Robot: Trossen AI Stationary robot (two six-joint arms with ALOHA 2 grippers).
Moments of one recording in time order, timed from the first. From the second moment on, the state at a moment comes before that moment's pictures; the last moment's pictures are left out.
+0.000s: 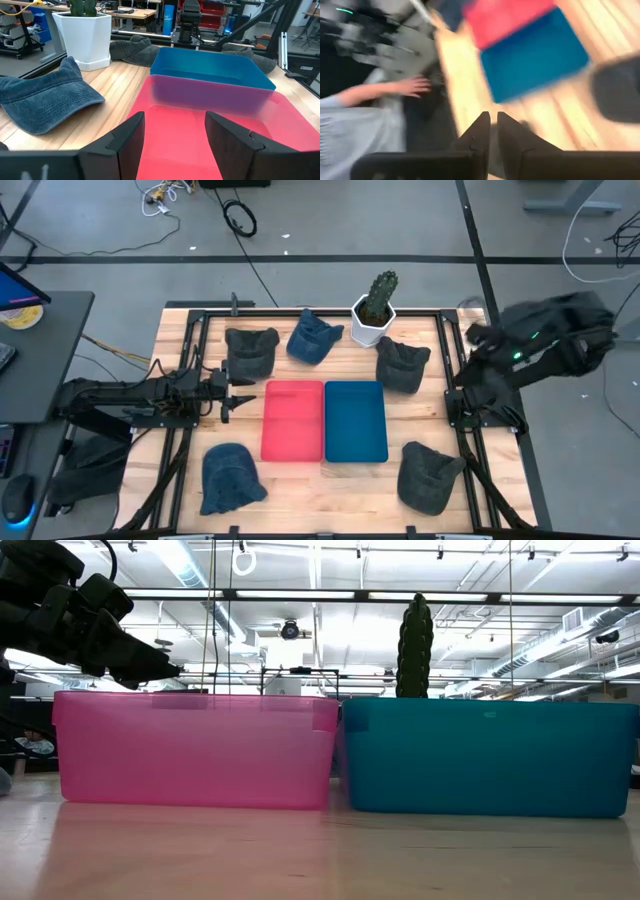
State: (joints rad) left arm 0.06 0.23 0.01 0.06 -0.07 -0.10; right arm 0.20 1.05 1.78 -1.57 -0.13 0.71
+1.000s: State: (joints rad) left arm 0.06 0.23 0.01 0.06 -0.07 -0.10; right arm 0.96 1.15 1.16 -1.25 -0.08 1.34
